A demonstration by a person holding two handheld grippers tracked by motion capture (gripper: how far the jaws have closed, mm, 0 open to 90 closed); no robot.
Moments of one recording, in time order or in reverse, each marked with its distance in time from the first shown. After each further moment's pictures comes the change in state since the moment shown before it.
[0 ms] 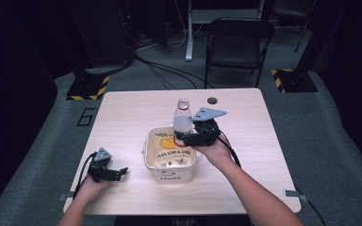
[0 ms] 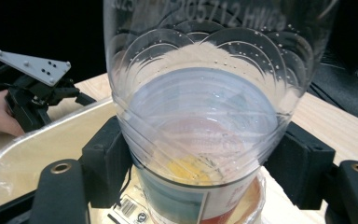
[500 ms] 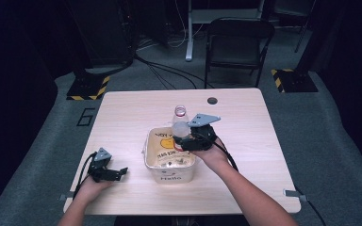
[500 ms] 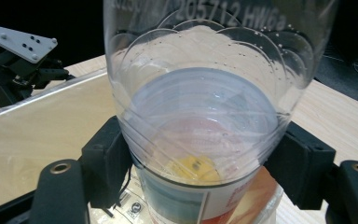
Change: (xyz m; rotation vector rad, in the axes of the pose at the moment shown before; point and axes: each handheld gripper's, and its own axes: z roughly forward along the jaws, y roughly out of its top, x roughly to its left) left arm 0.000 0.000 0.000 0.000 0.000 0.000; right arm 0.003 -0.019 0.017 0.038 -0.018 -0.019
